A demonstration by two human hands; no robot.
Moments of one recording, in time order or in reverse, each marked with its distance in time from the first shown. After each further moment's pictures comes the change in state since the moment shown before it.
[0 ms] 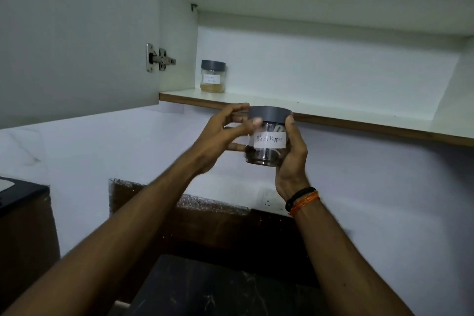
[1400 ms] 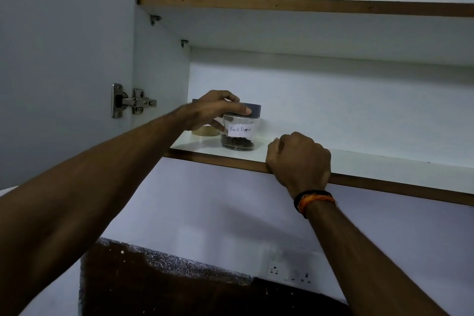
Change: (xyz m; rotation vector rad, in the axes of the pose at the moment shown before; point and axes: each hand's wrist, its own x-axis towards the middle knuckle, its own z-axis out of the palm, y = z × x) left_hand 0.246 0.009 -0.085 0.488 -0.066 -0.105; right_hand 0.161 0.000 -0.001 -1.695 0.325 -0.629
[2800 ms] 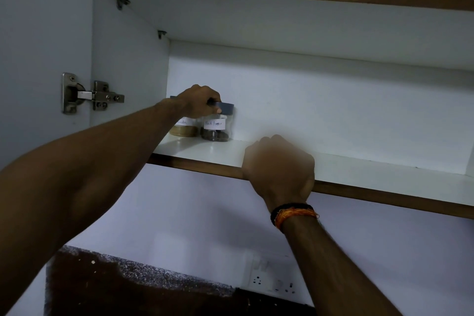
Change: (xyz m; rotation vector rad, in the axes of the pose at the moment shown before) left_hand 0.078 -0.026 -0.008 0.872 0.085 0.211; right_hand -0.002 0.004 0.013 0.084 0.201 -0.118
